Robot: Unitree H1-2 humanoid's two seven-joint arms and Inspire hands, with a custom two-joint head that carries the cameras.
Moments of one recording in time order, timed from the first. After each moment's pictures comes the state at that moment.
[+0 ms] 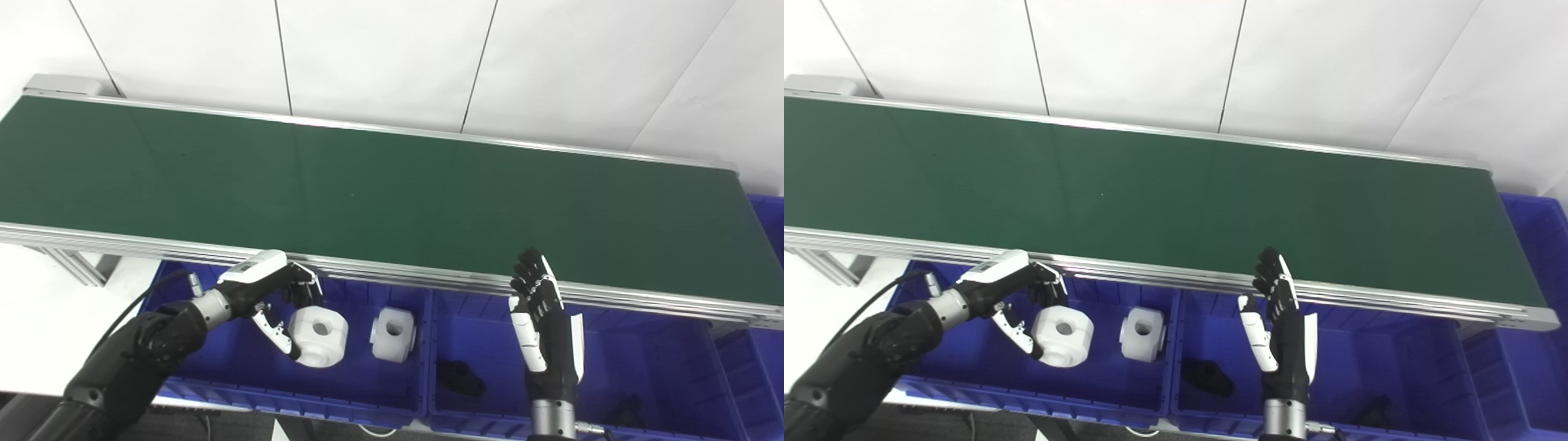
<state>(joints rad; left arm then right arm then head) -0.29 0.39 -0.44 0.44 0.51 -0.35 -0.28 0.23 0.07 0.03 0.02 -0.13 -0.39 -0.14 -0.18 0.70</state>
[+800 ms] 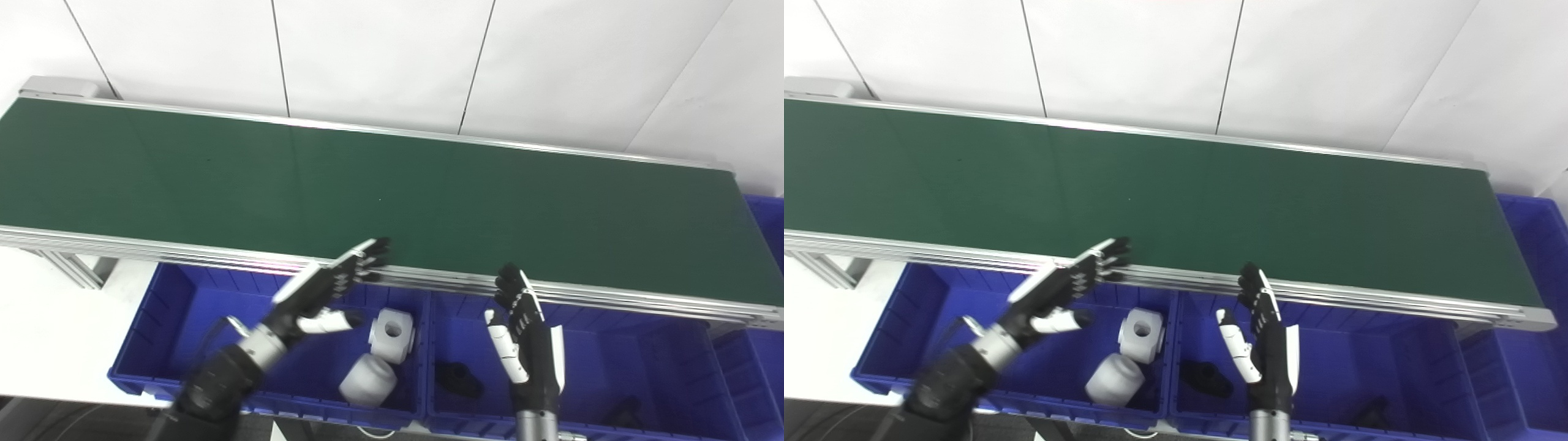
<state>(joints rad) -0.06 0.11 -0.28 0.28 -0.05 -0.38 -0.42 0.25 0.07 0.08 0.09 -0.14 -0.41 -0.17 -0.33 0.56</state>
